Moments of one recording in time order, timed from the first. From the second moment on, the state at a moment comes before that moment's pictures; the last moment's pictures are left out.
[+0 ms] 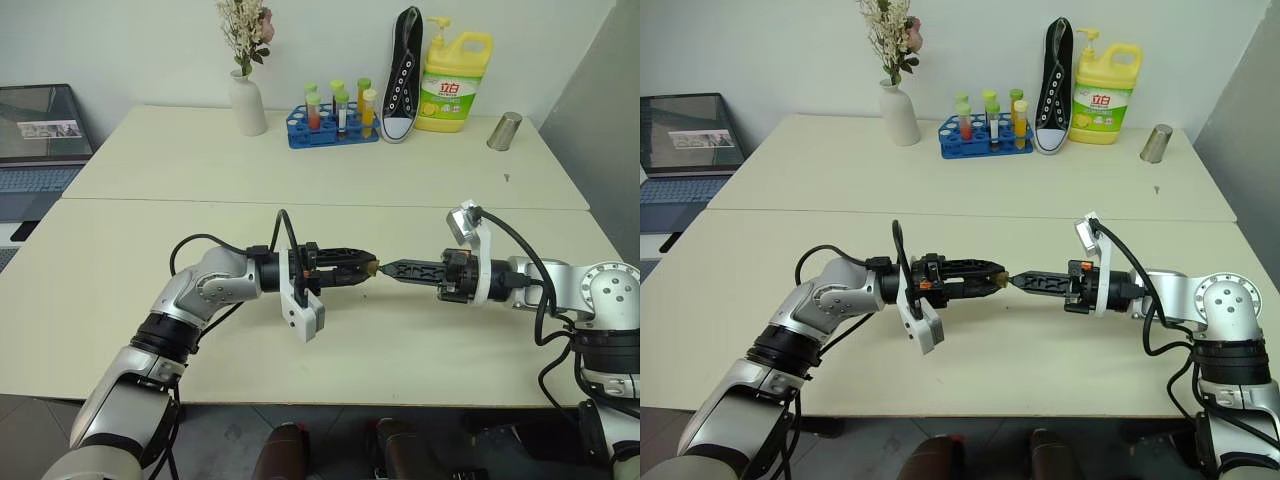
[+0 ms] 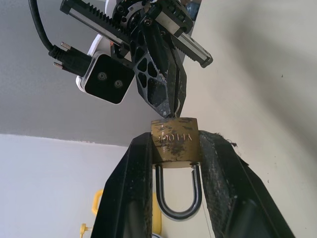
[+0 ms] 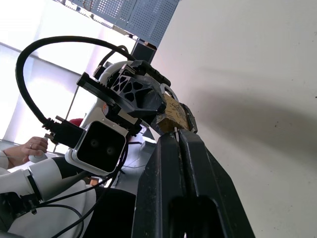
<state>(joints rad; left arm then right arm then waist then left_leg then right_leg) -0.65 0.59 -0.31 0.31 0.36 -1.10 -0.58 -0.57 -0.64 -0.08 0.00 1.79 1.34 0.10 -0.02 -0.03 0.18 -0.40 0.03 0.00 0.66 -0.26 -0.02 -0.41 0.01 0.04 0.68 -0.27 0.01</state>
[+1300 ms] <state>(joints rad) -0.63 0.60 -0.35 0.28 0.32 -1.03 -0.60 -0.44 -0.61 0.03 -0.39 0.99 0.96 0.55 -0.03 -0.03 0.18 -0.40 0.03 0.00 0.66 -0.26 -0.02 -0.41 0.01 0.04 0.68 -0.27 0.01</state>
